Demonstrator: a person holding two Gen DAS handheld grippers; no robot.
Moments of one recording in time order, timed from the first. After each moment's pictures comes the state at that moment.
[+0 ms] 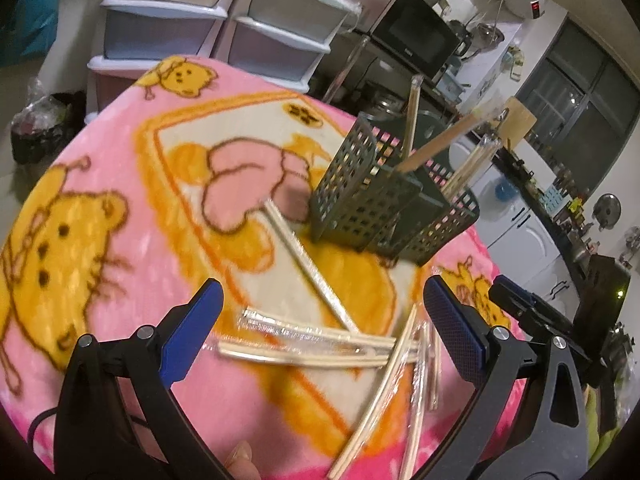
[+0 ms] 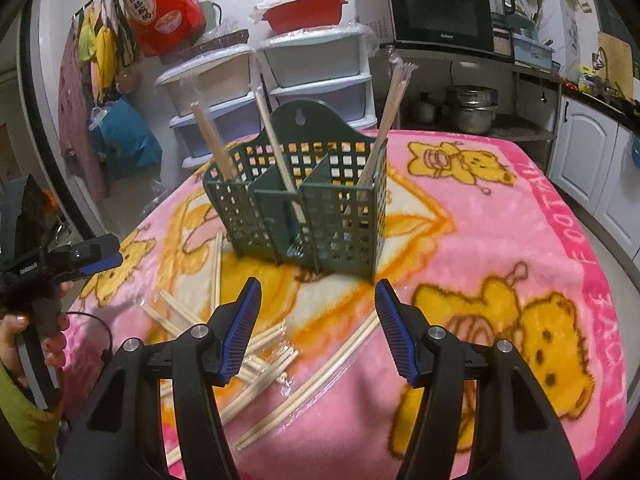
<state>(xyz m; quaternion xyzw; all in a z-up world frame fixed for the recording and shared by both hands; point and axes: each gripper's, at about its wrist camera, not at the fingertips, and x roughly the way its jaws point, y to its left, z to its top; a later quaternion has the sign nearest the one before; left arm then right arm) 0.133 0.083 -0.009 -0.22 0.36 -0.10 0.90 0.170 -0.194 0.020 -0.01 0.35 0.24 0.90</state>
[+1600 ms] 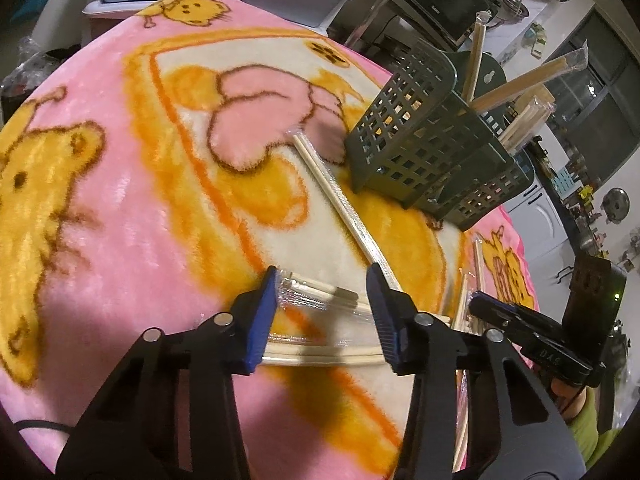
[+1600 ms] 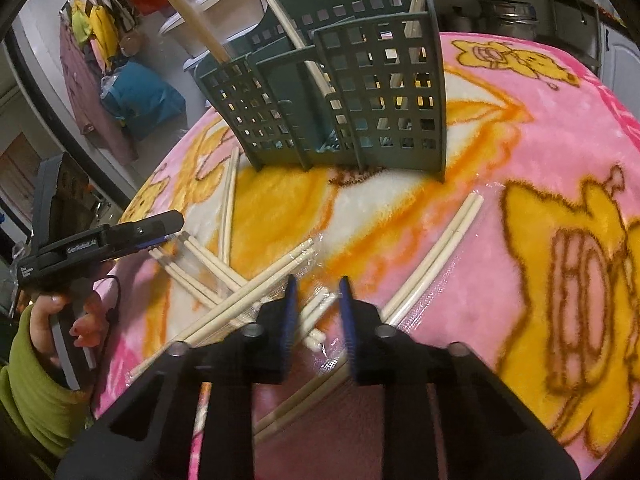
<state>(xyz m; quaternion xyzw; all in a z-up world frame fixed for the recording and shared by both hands) 0.165 0.088 -0.066 -0.23 0.44 -0.10 0.86 0.192 -0.175 -0.049 0.04 0.47 0.31 0.83</state>
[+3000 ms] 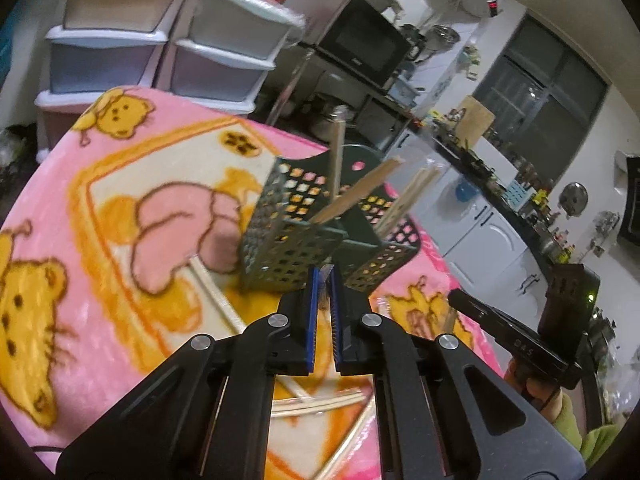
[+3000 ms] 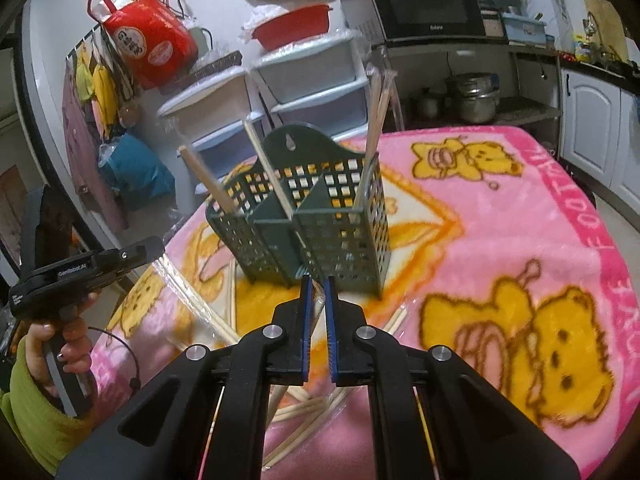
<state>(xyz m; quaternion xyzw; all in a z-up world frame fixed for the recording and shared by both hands) 0.163 0.051 0.037 -0.20 0.32 -0.18 0.91 0.187 -0.220 0.038 0.07 0.34 0.26 0.90</state>
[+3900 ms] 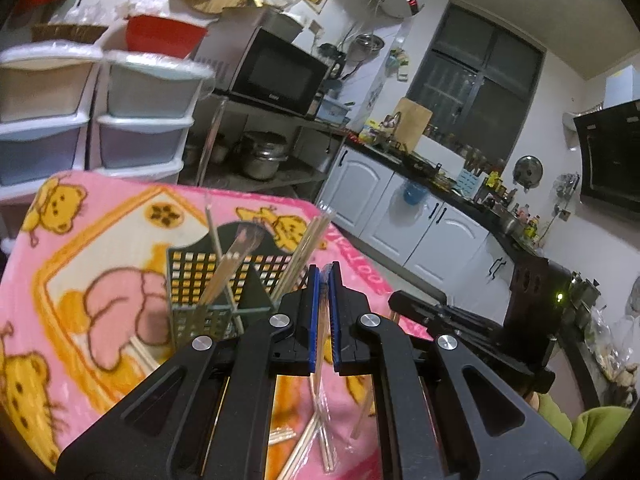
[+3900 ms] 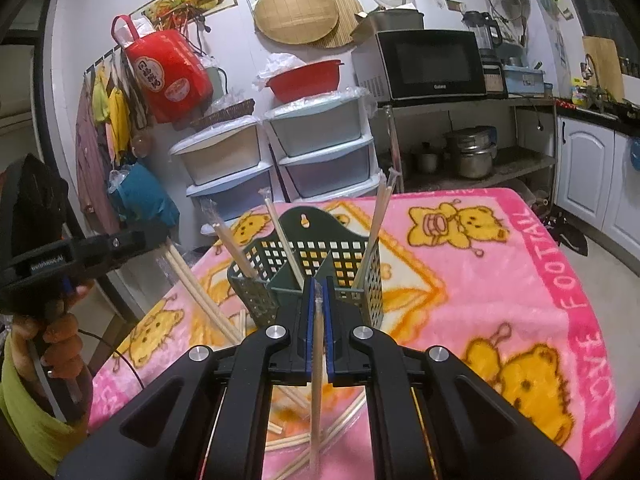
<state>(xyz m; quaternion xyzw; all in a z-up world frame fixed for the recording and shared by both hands) 0.157 -0.004 0.119 -0.14 0.24 -0.26 0.92 0.173 -0.228 0.092 0.05 0.26 0.26 0.93</state>
